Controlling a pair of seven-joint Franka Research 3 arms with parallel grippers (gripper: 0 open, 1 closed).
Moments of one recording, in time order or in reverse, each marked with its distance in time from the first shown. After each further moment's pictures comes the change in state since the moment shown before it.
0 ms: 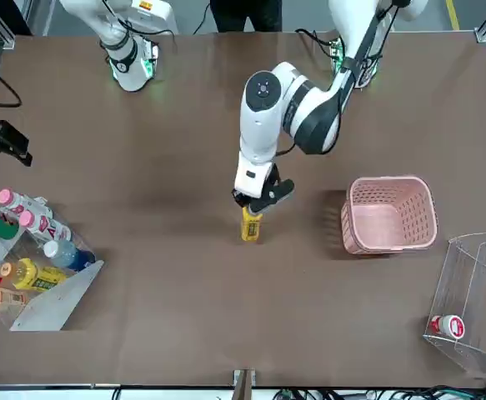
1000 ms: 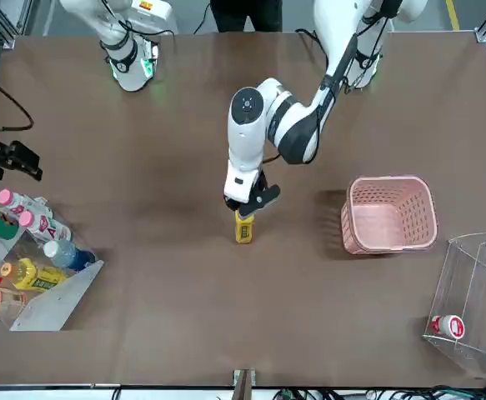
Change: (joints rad) left arm -0.037 0.079 0.018 0.012 0.000 0.064 -0.037; right arm 0.004 0.049 -0.001 -0.015 0.000 0.030 0.000
